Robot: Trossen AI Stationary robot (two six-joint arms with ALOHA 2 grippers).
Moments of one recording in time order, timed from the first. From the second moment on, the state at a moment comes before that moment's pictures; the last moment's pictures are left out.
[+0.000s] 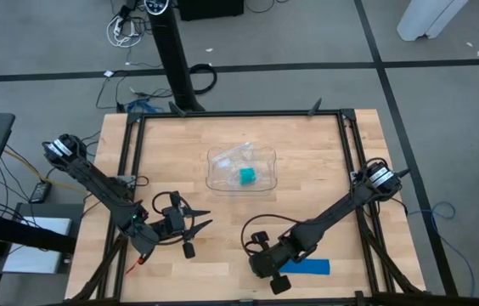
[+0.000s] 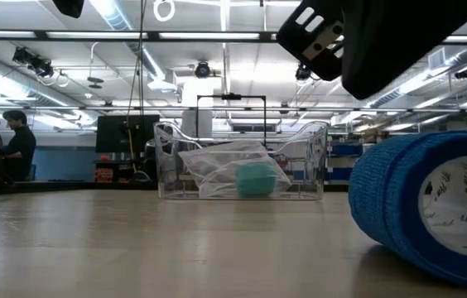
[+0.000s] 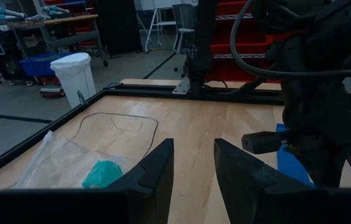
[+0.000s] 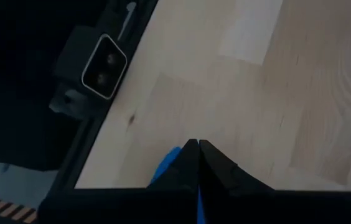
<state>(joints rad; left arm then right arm) -0.76 1.33 0.71 0.37 -1.07 -0.20 0.59 1.96 1.41 -0.39 0.03 0.23</state>
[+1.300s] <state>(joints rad) -0.76 1.33 0.71 0.37 -1.06 -0.21 0.66 1.94 1.33 -0.71 -0.07 0.43</state>
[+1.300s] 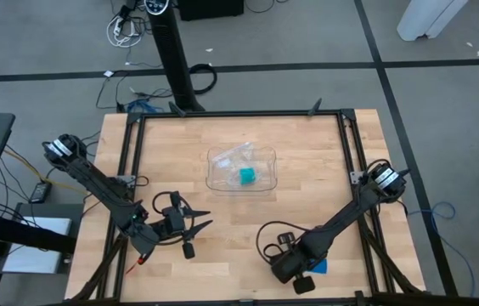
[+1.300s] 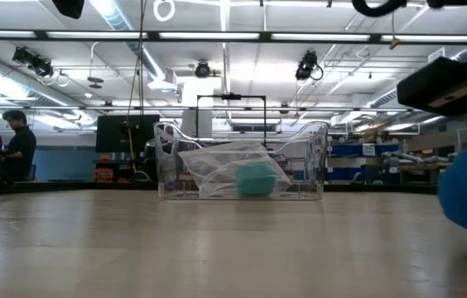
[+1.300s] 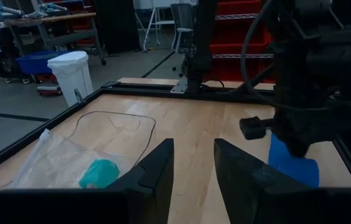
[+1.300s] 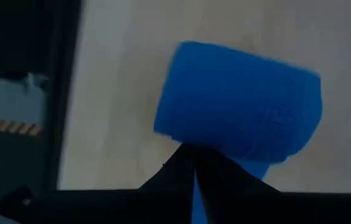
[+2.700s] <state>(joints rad) -0.76 1.33 0.71 0.37 -1.06 -0.21 0.67 1.92 1.35 -0.61 0.04 0.44</state>
